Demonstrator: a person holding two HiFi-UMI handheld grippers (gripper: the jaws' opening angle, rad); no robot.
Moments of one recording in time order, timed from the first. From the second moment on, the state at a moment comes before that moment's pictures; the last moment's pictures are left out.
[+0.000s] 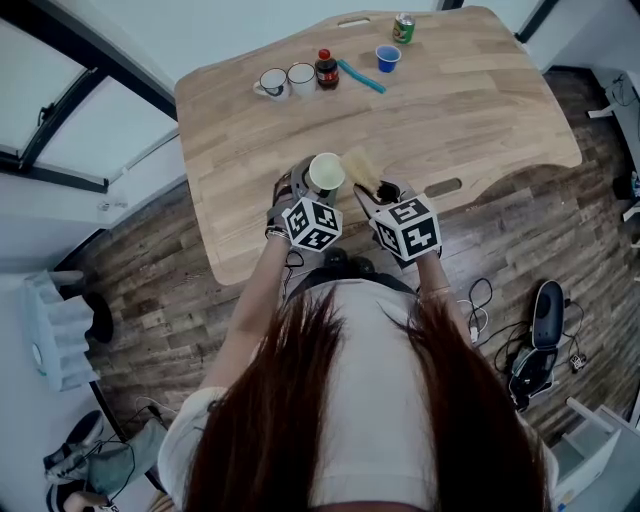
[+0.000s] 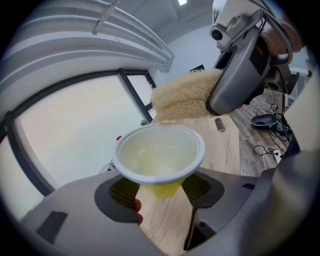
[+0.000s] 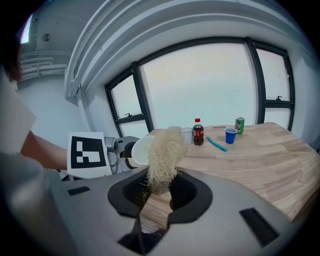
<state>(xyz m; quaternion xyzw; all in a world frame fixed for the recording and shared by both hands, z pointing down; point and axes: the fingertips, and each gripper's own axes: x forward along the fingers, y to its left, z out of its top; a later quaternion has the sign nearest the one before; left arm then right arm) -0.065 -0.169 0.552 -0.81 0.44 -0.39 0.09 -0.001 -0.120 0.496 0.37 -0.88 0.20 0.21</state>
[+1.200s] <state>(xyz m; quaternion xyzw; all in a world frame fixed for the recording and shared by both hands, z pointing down) -0.050 -0.178 0.544 -0.76 0.38 -0.46 0.24 -0.025 -0.104 0.505 0.30 -0.89 0.18 0.30</state>
